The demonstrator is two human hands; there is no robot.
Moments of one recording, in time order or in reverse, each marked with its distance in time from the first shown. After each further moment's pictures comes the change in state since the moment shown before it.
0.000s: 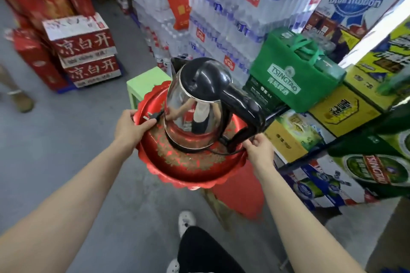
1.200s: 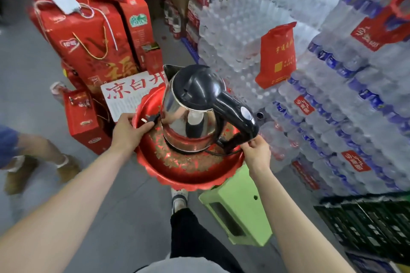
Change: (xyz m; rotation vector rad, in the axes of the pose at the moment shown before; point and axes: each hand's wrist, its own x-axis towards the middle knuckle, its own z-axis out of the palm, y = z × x) left_hand 0.830 0.064 -0.324 0.062 0.094 -0.054; right_hand 0.357 -0.479 0.701 -0.091 -0.063 0.053
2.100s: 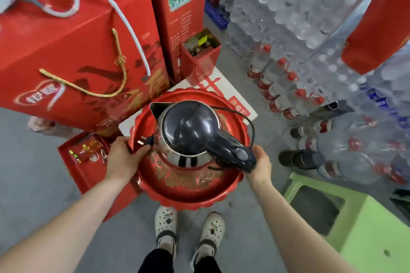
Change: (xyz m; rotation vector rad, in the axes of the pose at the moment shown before) left_hand 0.504 -0.218 -0.068 0.437 -0.246 -0.039; right_hand 0.166 -0.100 0.452 -0.090 -0.047 0.357
